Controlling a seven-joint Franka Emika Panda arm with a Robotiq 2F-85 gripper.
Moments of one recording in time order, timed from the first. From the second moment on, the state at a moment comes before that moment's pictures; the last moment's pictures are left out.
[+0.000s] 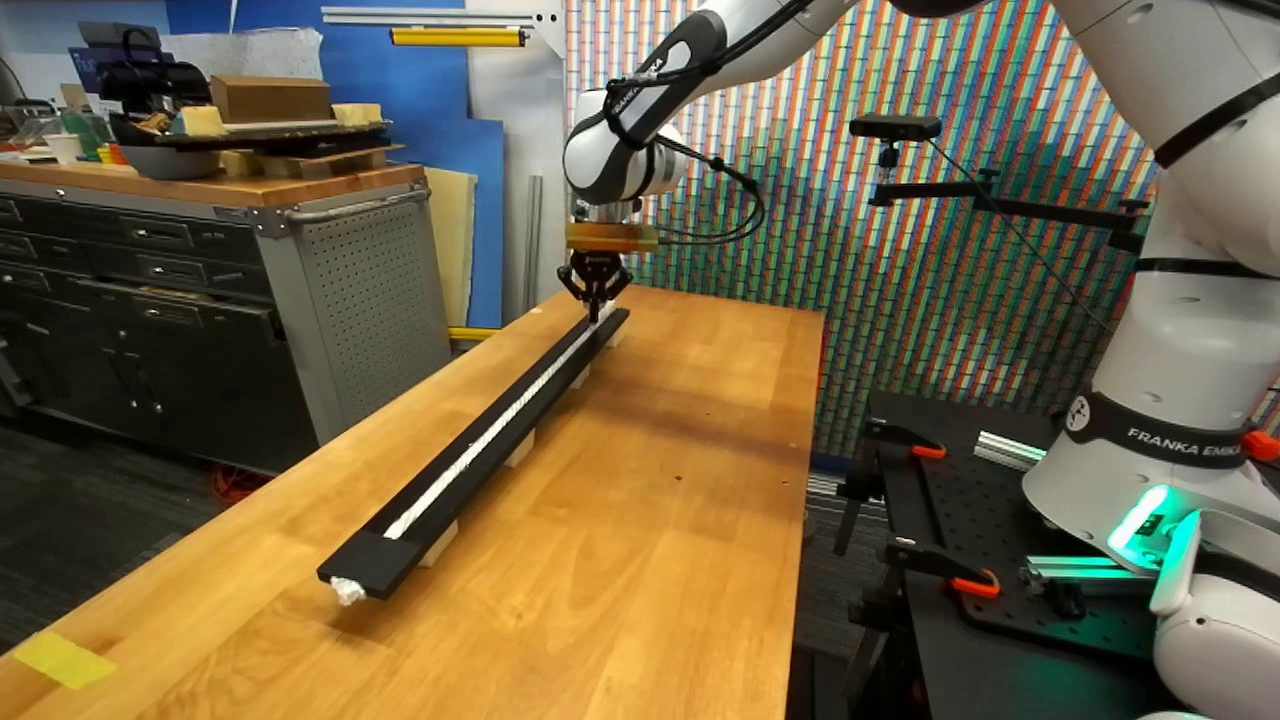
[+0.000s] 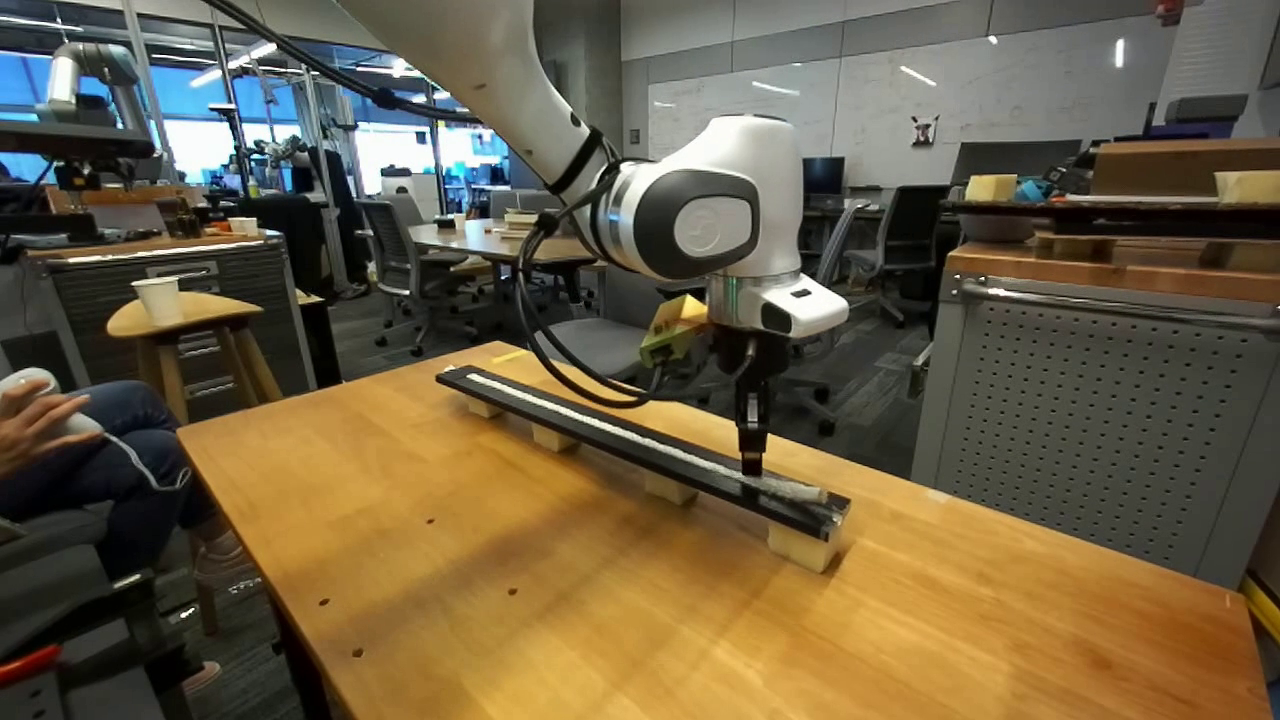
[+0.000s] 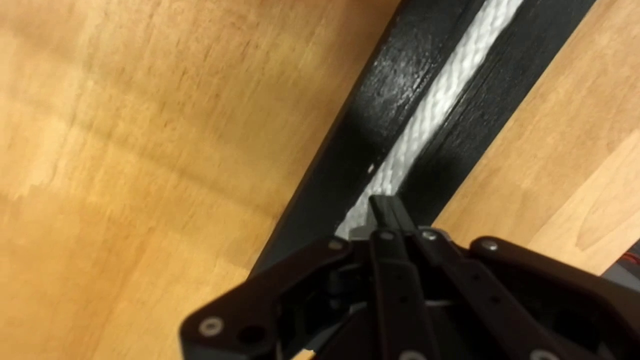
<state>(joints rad) -0.13 0.75 -0.20 -1.59 0.18 2.40 0.64</state>
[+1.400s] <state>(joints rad) -0.15 0.81 -0.21 -1.49 0.19 2.27 0.64</state>
